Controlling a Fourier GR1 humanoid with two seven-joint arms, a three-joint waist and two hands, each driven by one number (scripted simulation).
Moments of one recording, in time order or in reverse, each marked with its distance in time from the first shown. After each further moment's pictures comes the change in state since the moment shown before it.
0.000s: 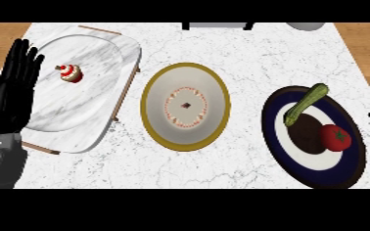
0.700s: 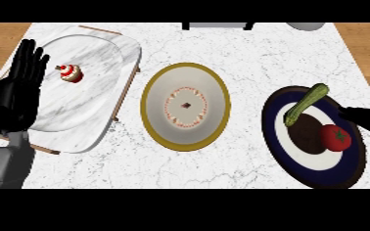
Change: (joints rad) left arm -0.014 -0.061 0.029 0.006 -0.070 -0.018 0.014; right arm -0.200 0.165 0.140 0.306 0.230 -0.089 -0.093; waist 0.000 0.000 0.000
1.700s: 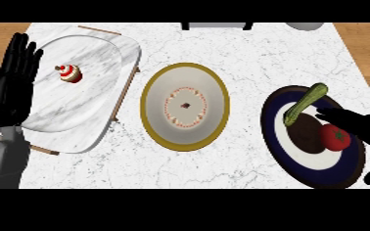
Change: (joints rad) left arm -0.039 -0.030 0.085 0.012 -0.049 -0.063 0.034; right arm -0.110 0.137 0.046 0.215 0.202 -0.098 -0.104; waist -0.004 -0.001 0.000
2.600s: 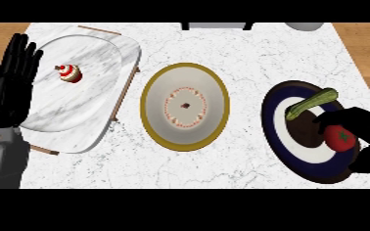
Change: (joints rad) left arm 0.003 -0.026 0.032 -0.025 -0.025 -0.038 0.028; right arm -0.153 0.089 -0.031 0.288 0.128 -0.144 -0.085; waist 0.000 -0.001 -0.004
